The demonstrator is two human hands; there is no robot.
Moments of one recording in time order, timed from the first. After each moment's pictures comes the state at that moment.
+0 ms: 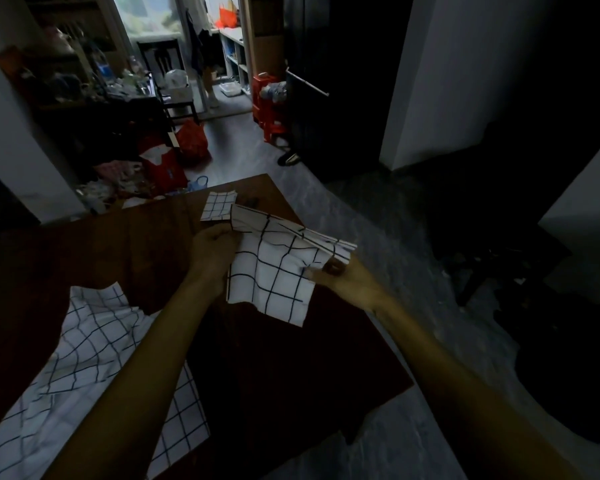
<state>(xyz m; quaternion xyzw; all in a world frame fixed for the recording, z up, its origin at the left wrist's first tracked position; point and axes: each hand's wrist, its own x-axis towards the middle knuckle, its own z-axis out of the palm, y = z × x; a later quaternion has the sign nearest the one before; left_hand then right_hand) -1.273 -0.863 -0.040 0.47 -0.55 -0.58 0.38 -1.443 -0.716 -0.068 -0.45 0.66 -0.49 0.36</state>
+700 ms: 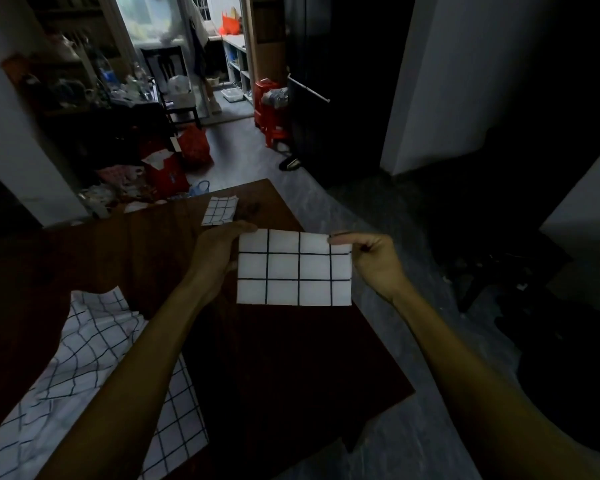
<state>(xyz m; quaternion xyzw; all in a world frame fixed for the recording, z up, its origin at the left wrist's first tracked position) -1.270 -0.858 -0.024 0.41 -0.56 -0.63 0.35 -1.468 -0.720 -0.051 -0.44 0.62 -0.61 0.24</state>
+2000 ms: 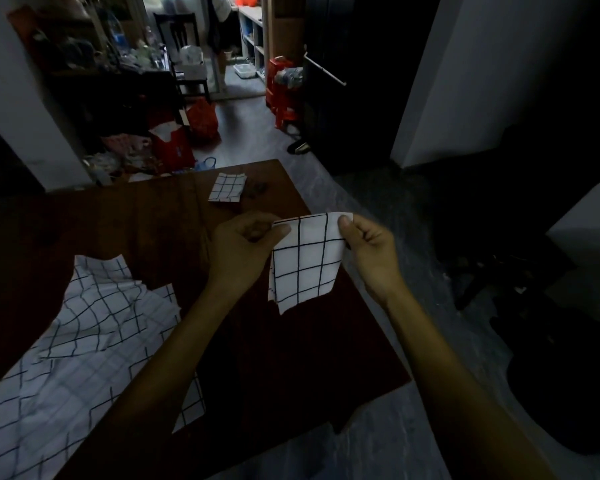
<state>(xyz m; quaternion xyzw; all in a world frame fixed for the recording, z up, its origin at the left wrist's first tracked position) -1.264 -0.812 -0.037 0.32 -0.70 -0.42 0.48 -1.431 -0.726 -0.055 -0.39 0.57 -0.67 0.28</state>
